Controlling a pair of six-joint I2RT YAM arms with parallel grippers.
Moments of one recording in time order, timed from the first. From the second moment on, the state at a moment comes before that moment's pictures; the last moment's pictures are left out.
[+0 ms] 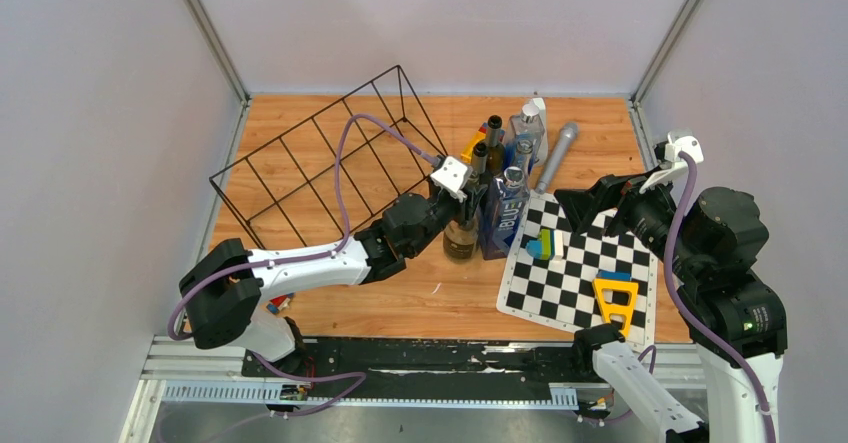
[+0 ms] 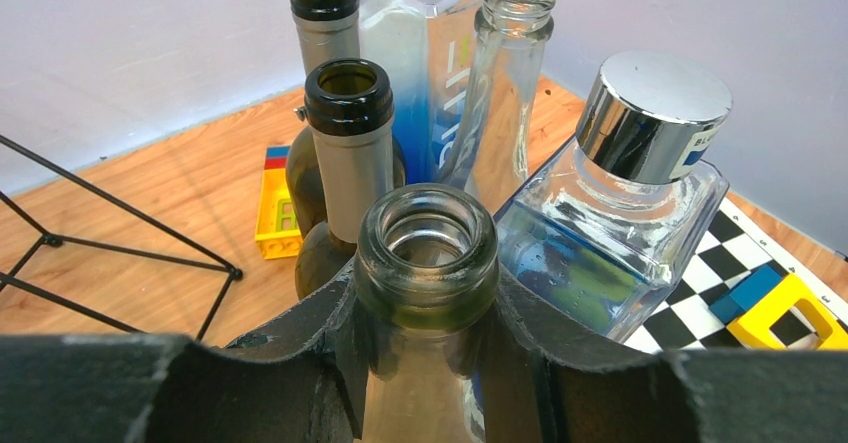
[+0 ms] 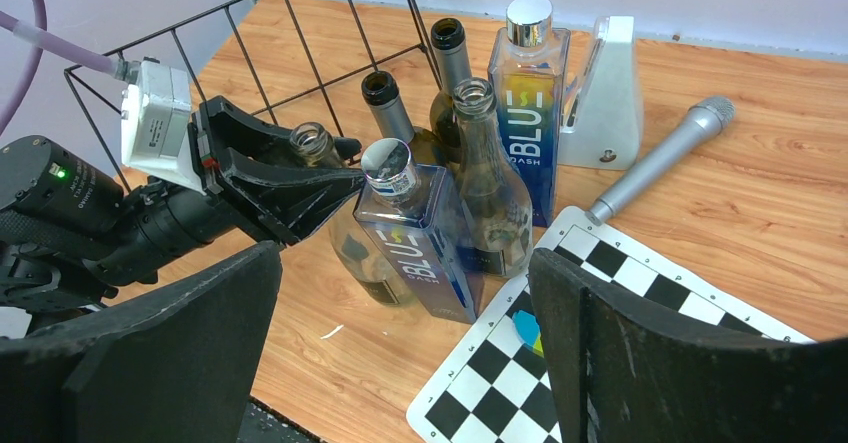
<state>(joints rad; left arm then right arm) -1.07 1.46 0.89 0.64 -0.35 -0.04 0.24 0.70 1.41 -0.88 -0.22 0.18</state>
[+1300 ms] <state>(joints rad) -1.07 1.46 0.87 0.74 -0.37 -0.08 0.24 0.70 1.41 -0.88 -0.22 0.16</state>
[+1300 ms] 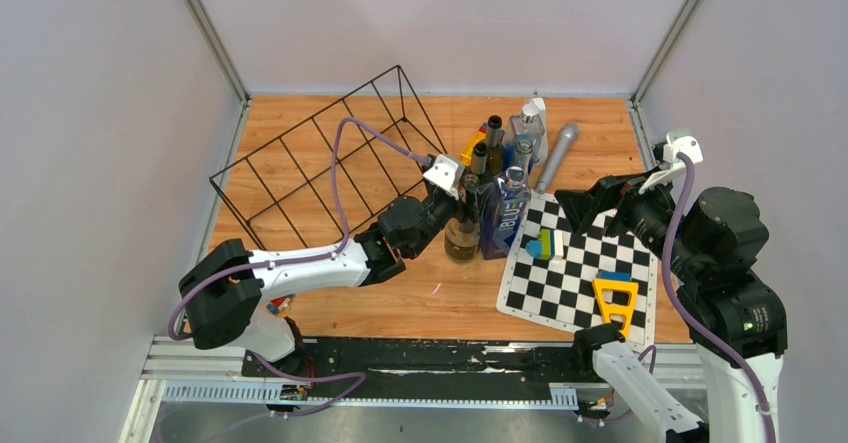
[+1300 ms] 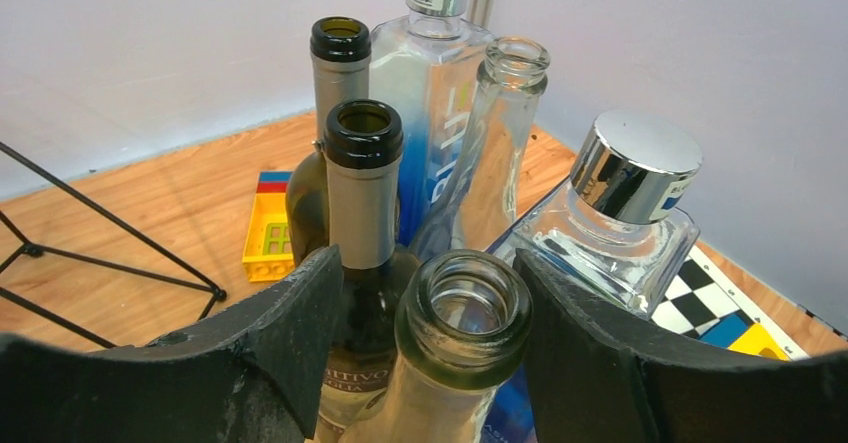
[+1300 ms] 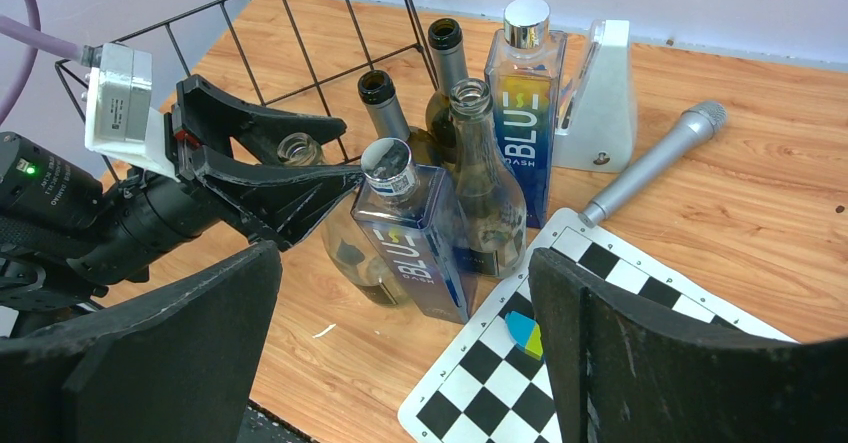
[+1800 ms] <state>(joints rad) -1.07 1.42 0.90 0.65 -0.44 -0.07 0.24 0.70 1.41 -0.88 -0.22 0.16</state>
